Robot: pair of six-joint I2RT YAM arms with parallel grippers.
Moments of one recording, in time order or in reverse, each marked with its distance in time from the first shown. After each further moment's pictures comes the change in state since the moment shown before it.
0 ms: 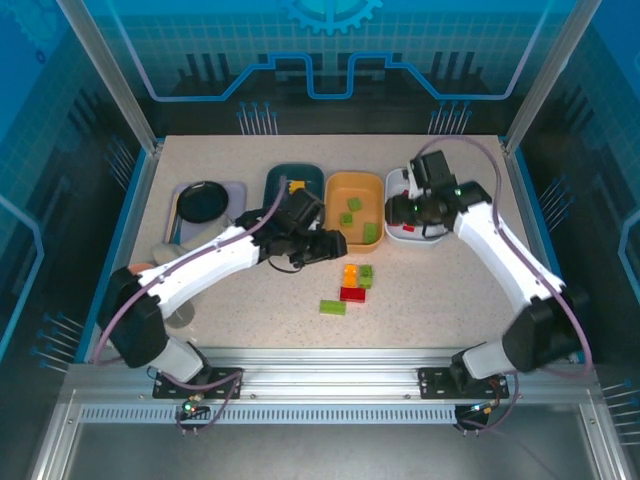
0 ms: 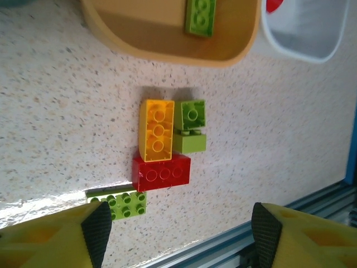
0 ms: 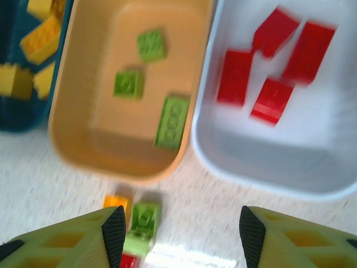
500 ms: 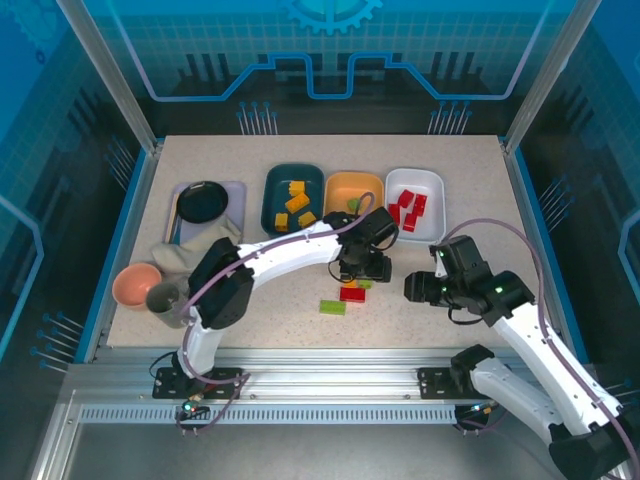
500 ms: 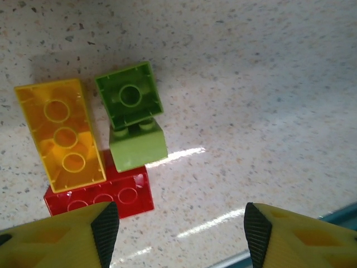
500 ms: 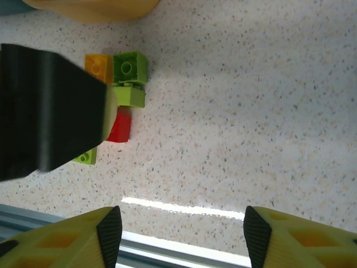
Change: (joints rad) left arm -0.187 0.497 0.446 -0.214 -0.076 0.069; right arm 0.069 -0.585 -0.461 -0.178 -0.060 0.218
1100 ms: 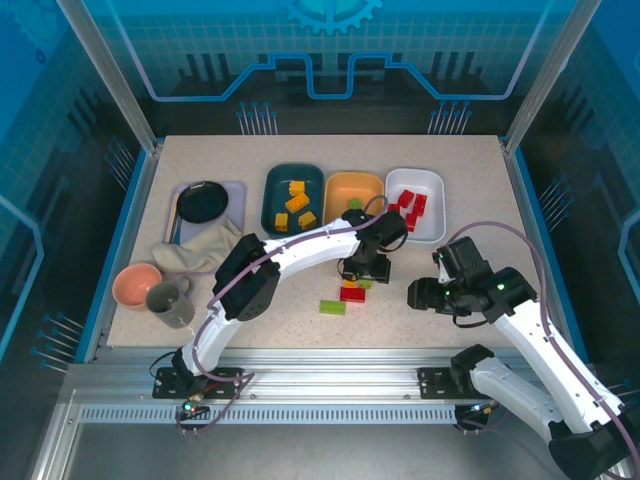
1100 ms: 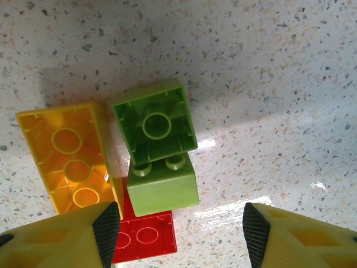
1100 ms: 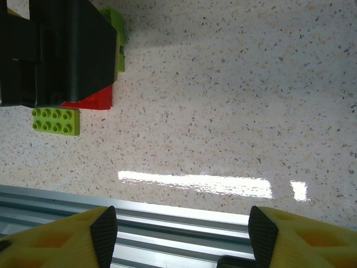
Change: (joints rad) left arm -0.002 0.163 0.171 -0.140 -0.044 0.002; right arm 0.000 0.013 0.042 -0.135 -0.014 0.020
